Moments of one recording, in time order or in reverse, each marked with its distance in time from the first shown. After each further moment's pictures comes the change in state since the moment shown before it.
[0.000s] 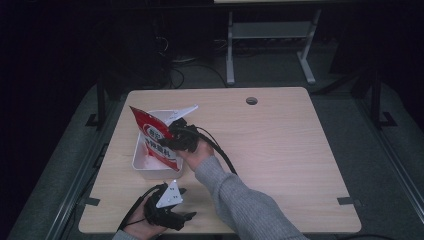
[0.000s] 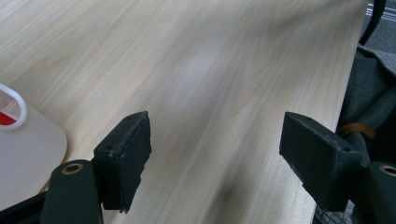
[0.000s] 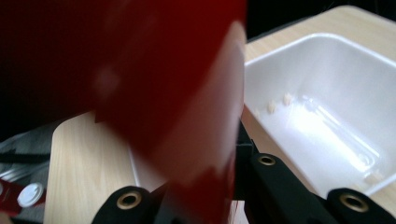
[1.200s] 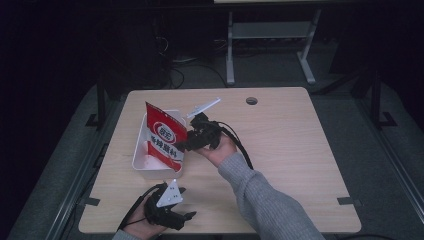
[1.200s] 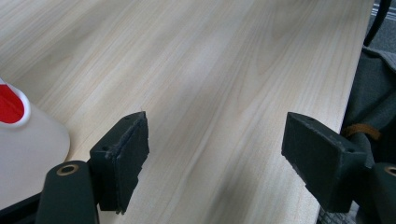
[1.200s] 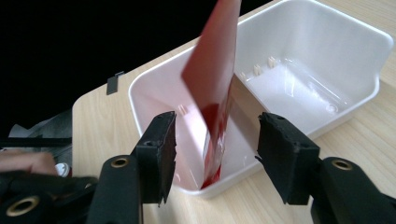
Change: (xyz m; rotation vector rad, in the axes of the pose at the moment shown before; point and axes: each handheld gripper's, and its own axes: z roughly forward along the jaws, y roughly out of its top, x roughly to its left) left arm 0.001 0.000 0.001 0.004 0.009 -0.006; right arm -0.027 -0.014 -0.050 0.071 0.045 0.065
